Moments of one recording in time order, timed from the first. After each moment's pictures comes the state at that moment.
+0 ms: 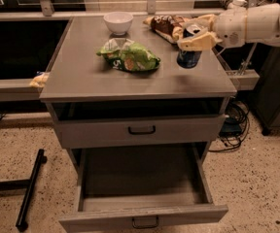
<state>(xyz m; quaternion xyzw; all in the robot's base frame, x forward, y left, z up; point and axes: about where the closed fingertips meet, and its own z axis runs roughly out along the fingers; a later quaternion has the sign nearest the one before) 0.698 -0.158 0.968 -0.52 0.62 0.24 0.54</state>
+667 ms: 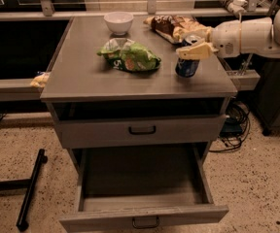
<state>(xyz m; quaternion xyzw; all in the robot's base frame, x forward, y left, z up) 0.709 -0.160 0.933 -0.49 0.65 0.26 0.53</state>
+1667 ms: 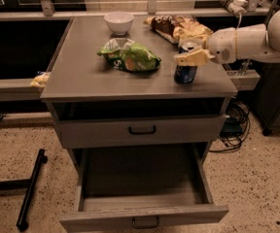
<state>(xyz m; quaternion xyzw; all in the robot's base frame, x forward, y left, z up) 0.702 -0.152 0.908 -0.49 0.66 0.28 0.50</state>
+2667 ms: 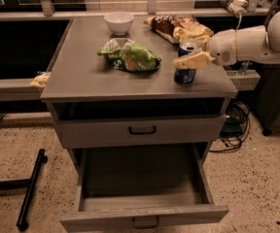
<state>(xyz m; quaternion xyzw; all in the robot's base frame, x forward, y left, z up) 0.702 -0.152 0.908 -0.49 0.66 0.28 0.50</state>
